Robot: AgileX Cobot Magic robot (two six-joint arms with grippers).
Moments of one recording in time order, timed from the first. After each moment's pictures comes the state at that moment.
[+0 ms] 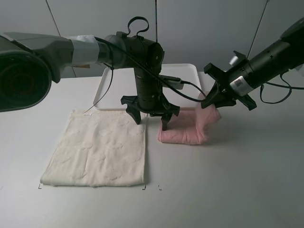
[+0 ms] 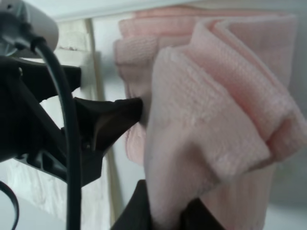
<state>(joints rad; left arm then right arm) -0.72 2.46 -1.99 0.01 1.12 -0.36 0.07 1.87 -1.04 0.90 0.90 -0.38</state>
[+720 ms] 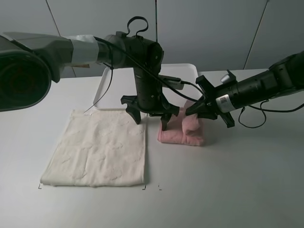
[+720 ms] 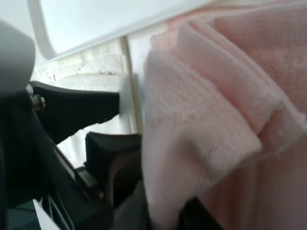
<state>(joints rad) -0.72 2.46 -1.99 -0.01 1.12 -0.34 0.09 2.00 -0.90 1.44 0.83 -0.80</state>
